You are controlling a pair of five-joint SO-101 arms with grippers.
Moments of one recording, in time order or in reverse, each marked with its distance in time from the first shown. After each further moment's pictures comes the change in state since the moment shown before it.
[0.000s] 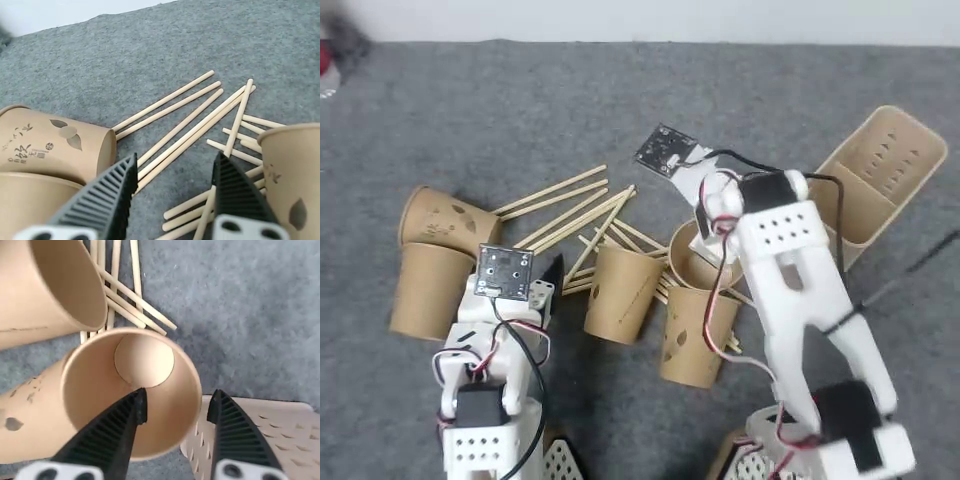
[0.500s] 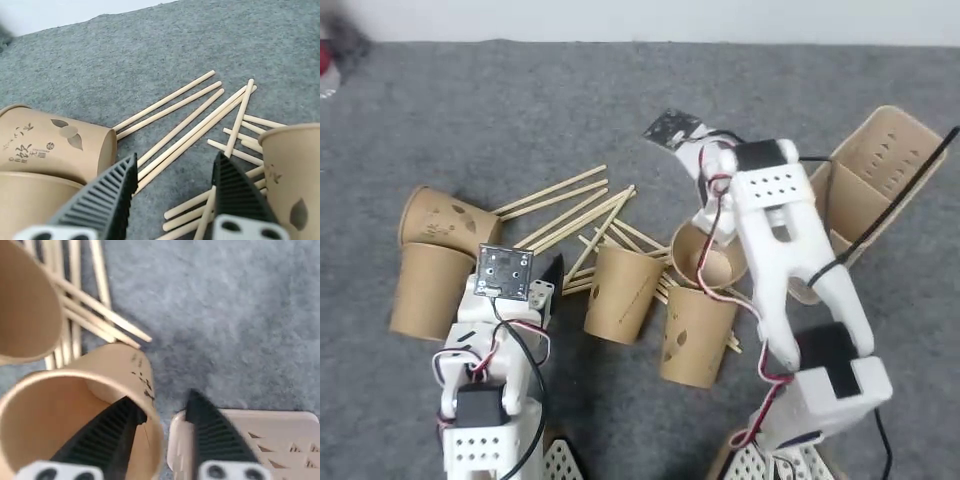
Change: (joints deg) left arm -0.2 0.0 0.0 0.0 0.0; right arm 4.1 16.9 -13.0 -0.3 0.1
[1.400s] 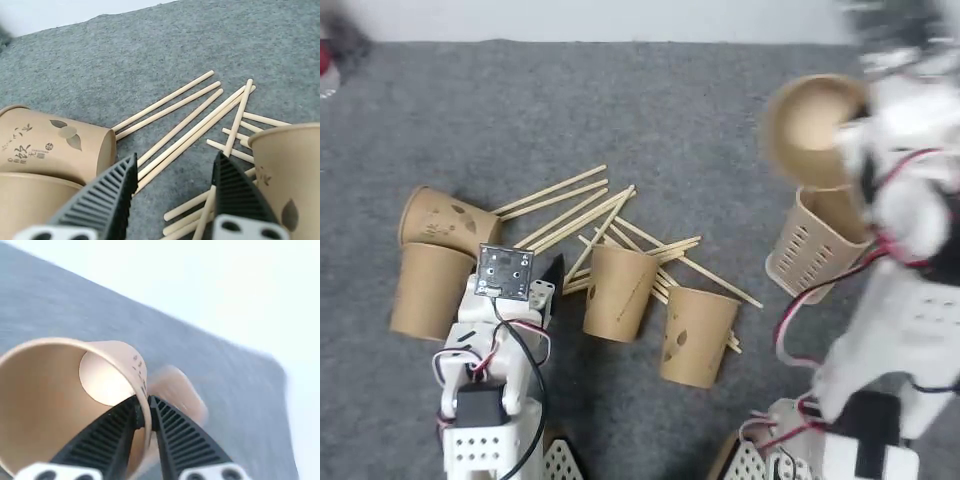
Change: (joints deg) left arm 0.2 0.0 0.0 0.0 0.0; right arm 26.0 -18.7 -48.1 21.4 -8.8
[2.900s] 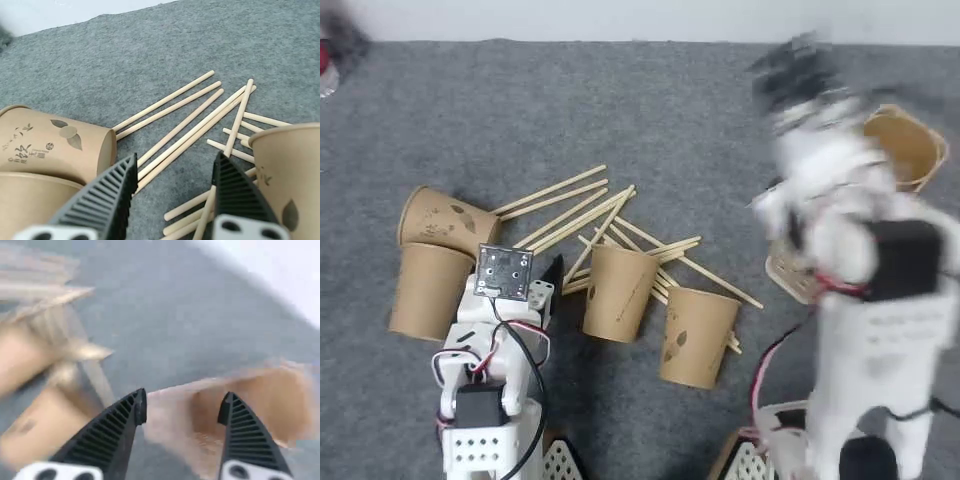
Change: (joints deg) left arm -0.1 0.0 0.0 0.0 0.0; right arm -25.1 -15.2 34.9 0.3 0.9
